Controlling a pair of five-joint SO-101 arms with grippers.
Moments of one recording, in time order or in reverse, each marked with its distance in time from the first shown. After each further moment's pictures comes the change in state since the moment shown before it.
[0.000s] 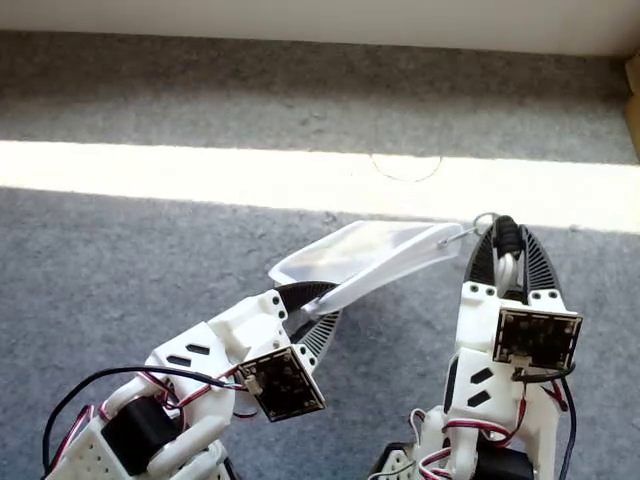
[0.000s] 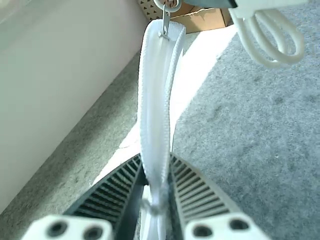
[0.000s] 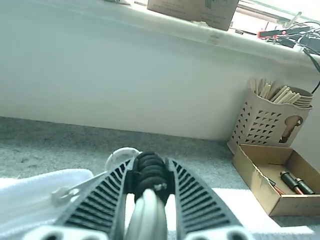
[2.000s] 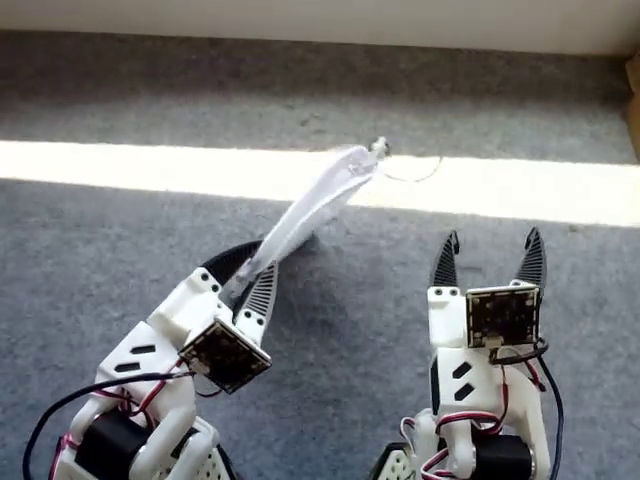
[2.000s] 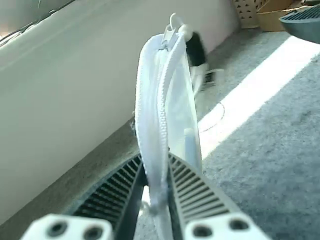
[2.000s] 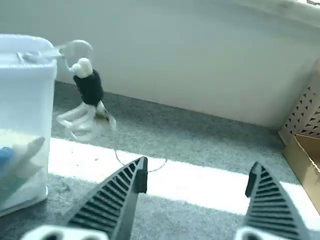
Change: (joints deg) left arm -19.1 -10.6 0.8 0.6 -0.1; right arm -12.3 0.1 3.7 4.2 0.9
